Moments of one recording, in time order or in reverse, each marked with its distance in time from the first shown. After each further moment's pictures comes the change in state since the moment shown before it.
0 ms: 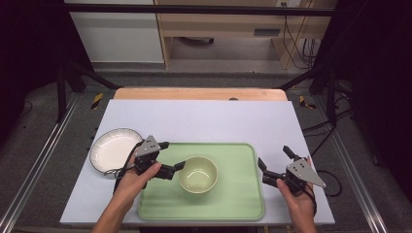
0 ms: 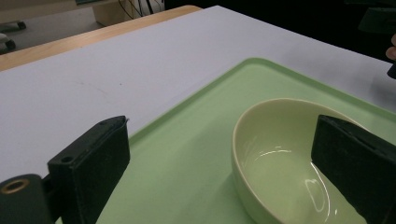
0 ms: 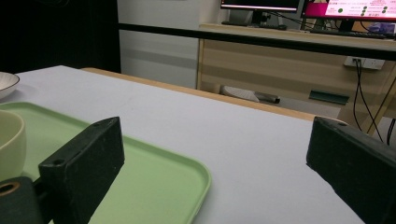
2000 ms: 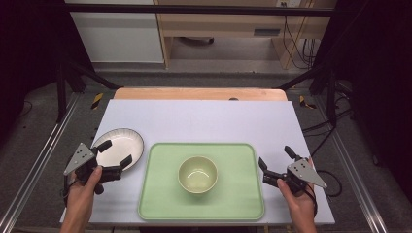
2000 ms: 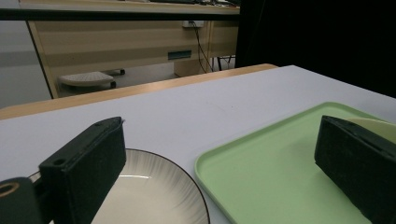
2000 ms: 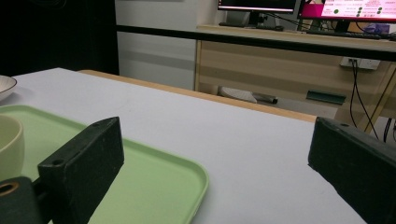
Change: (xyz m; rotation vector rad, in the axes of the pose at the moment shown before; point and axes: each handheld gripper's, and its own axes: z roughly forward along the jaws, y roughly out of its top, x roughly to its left) left arm 0.057 -0.053 -0.115 -0.259 0.268 -0.068; right arm 0.000 0.001 -0.002 -0.003 -0.011 0.006
